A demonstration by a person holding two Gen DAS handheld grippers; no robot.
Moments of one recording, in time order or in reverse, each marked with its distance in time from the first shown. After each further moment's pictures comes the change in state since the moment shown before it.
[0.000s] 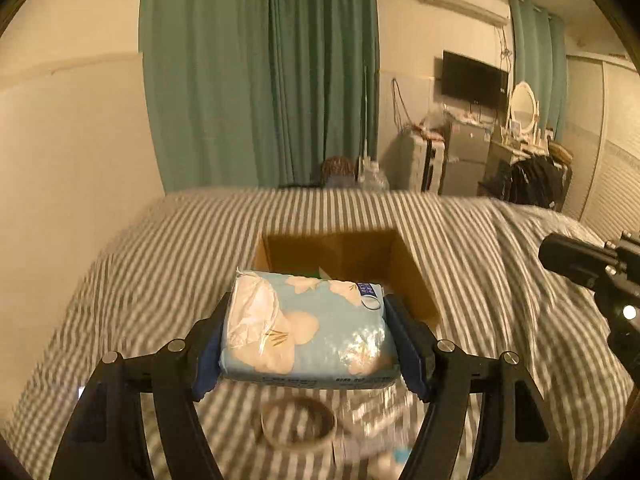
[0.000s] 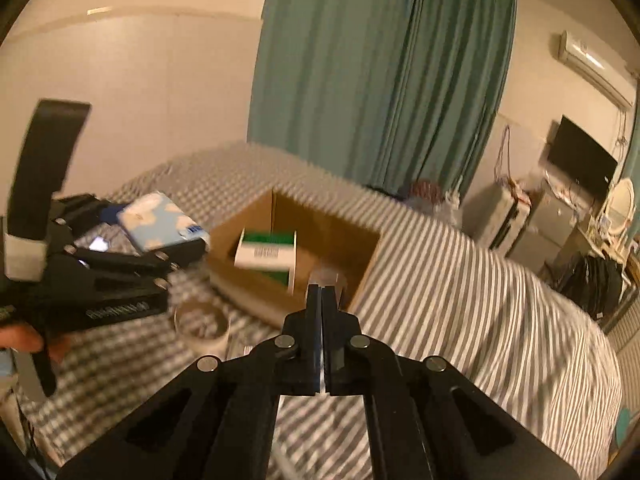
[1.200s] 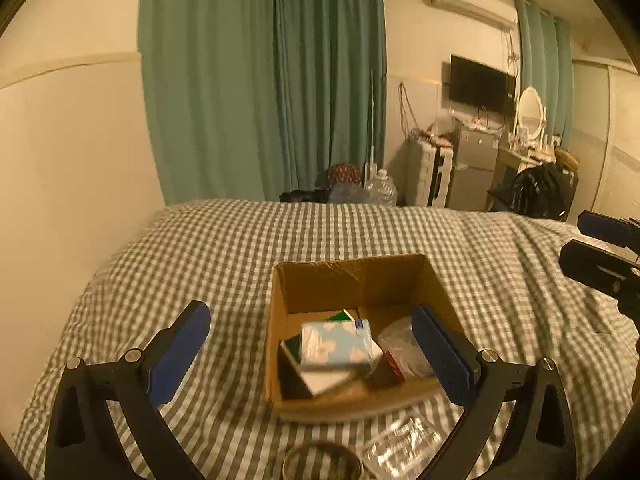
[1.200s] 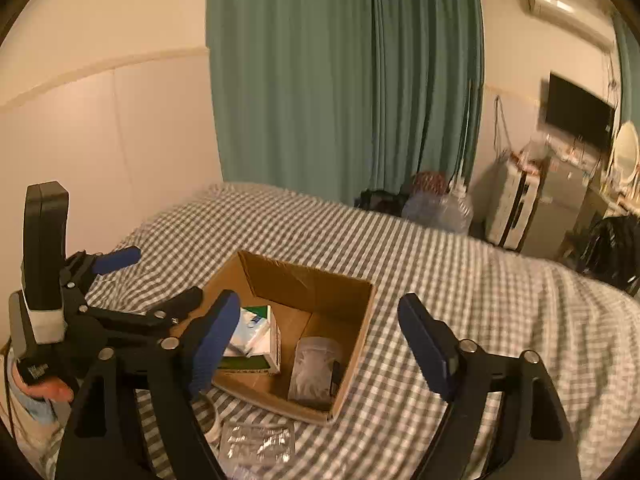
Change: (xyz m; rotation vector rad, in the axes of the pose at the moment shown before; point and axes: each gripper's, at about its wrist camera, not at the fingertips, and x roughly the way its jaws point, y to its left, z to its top) left arm 0.039 0.031 0.024 -0.004 -0.006 0.004; right arm 0.070 -0.055 0.041 0.187 -0.004 0.030
